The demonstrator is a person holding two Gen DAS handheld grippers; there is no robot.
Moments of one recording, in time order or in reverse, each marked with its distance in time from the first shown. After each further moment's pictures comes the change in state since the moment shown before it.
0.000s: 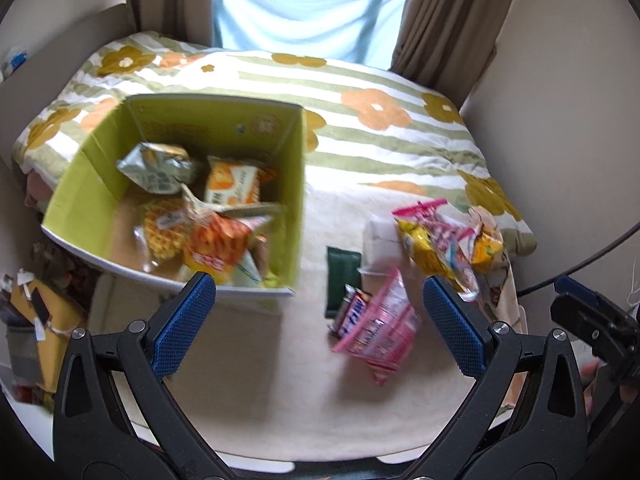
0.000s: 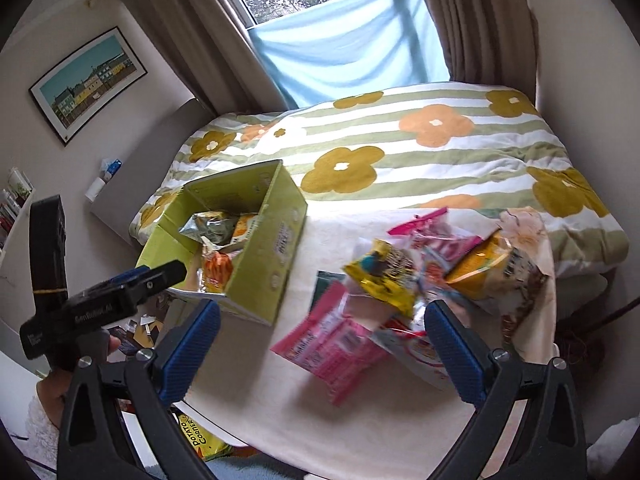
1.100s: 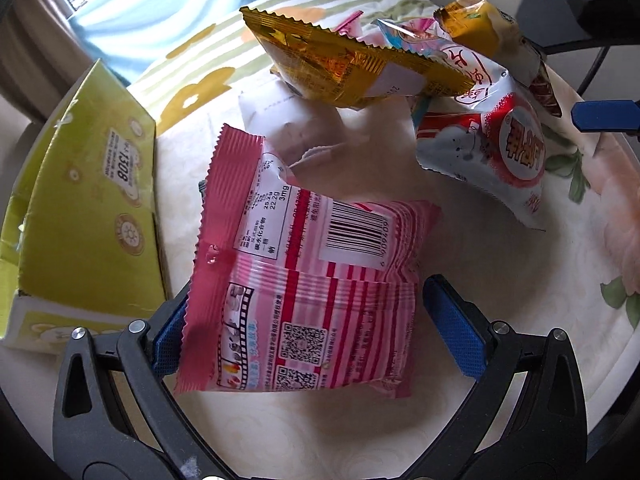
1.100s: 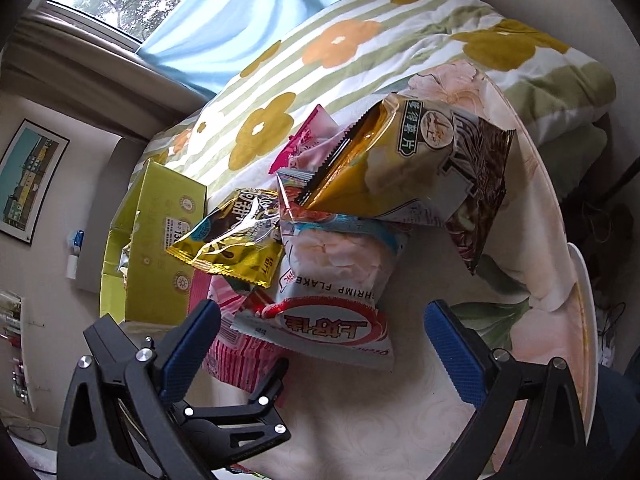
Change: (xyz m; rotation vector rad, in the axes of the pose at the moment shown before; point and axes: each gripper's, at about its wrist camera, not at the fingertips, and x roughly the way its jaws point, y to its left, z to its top) left arm 0.170 -0.106 -0.096 0.580 0.157 0.121; right arm 0.076 -0.124 -0.040 0.415 0.140 0.001
